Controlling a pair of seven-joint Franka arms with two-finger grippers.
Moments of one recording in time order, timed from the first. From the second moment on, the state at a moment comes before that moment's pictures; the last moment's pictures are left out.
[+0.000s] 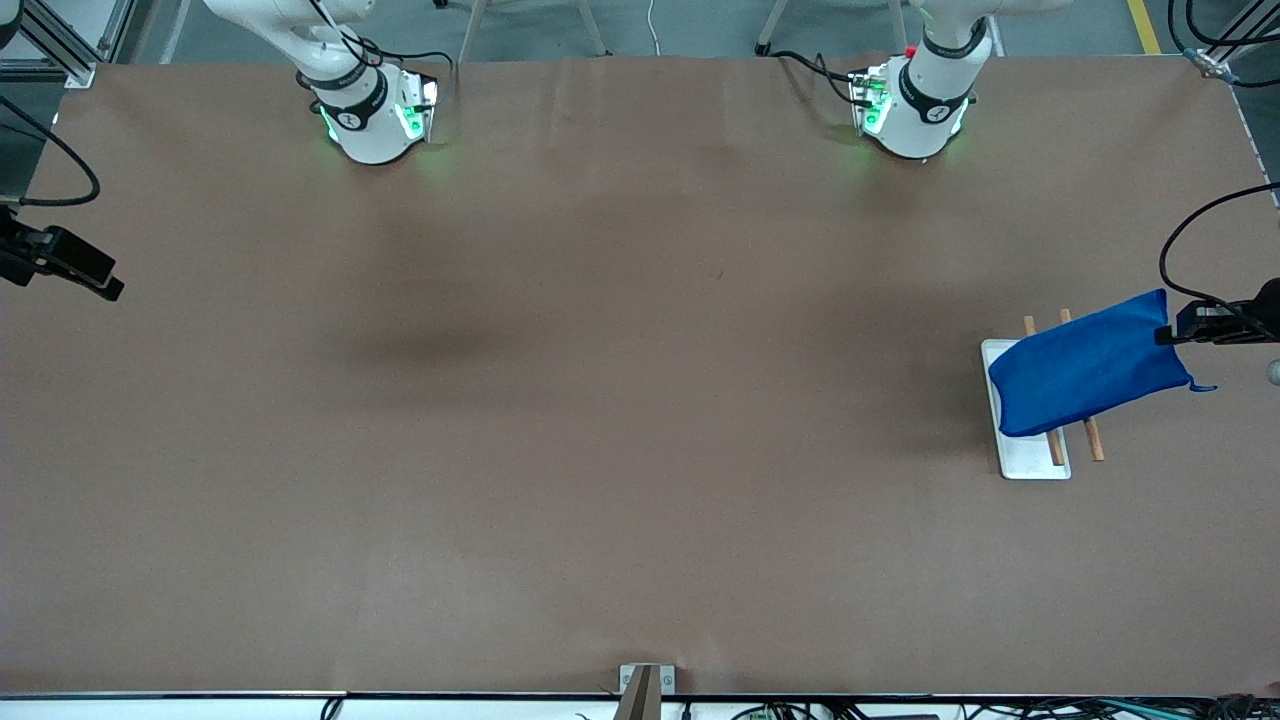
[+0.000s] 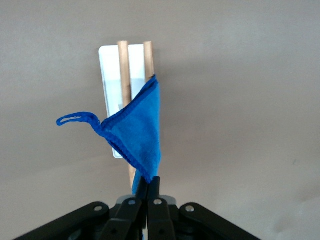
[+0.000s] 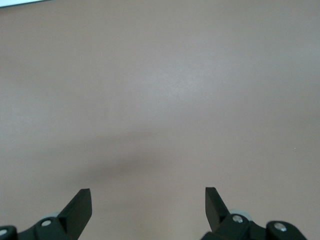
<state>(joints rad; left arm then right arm) -0.01 0.29 0.39 -1.62 -0.29 1.64 0.51 -0.02 0.01 -0.04 -1.54 -0.04 1.59 0.12</state>
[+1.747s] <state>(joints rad) 0.00 0.11 -0.02 -1.54 -0.02 1.73 0.07 -0.02 0.01 -0.05 -1.54 -0.03 1.60 0.12</state>
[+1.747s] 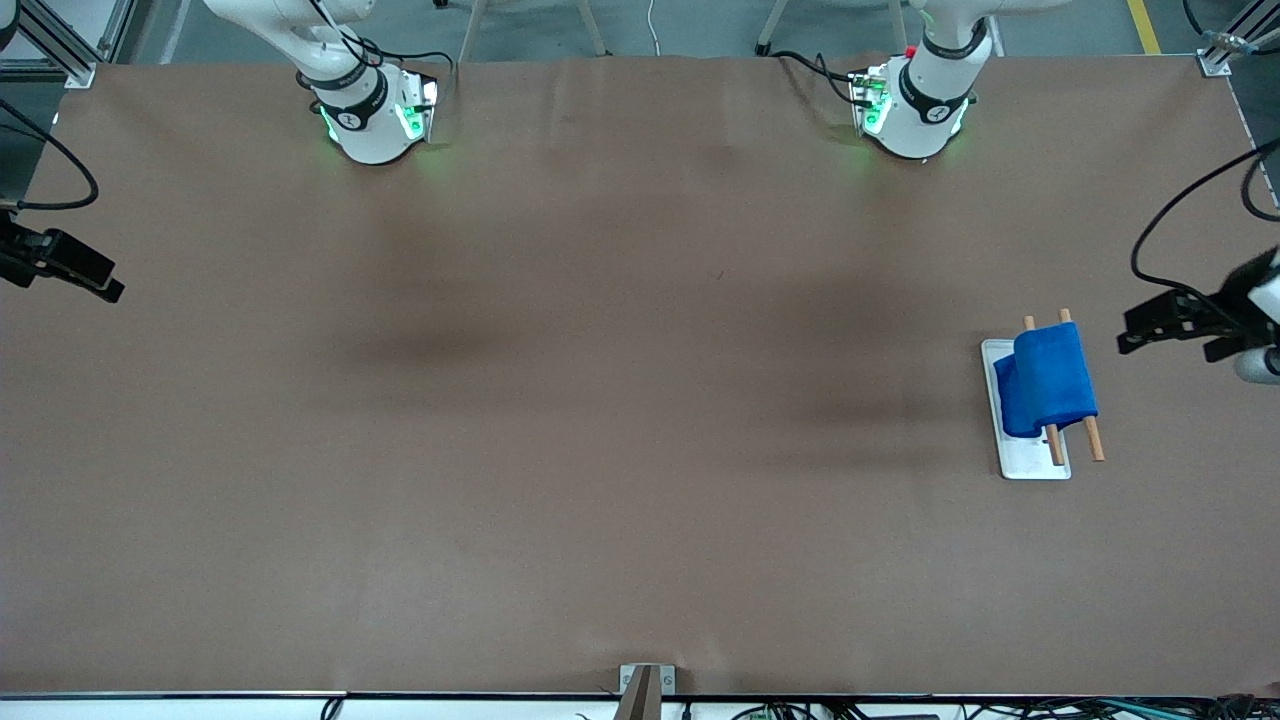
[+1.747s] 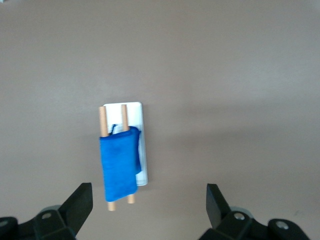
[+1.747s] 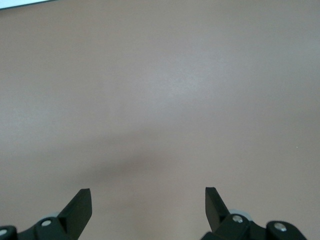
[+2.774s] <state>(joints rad) -0.04 -0.05 -0.07 -1.50 -0.02 1.52 -0.05 -0.02 0.01 -0.05 -1.54 -0.03 1.60 0.12</state>
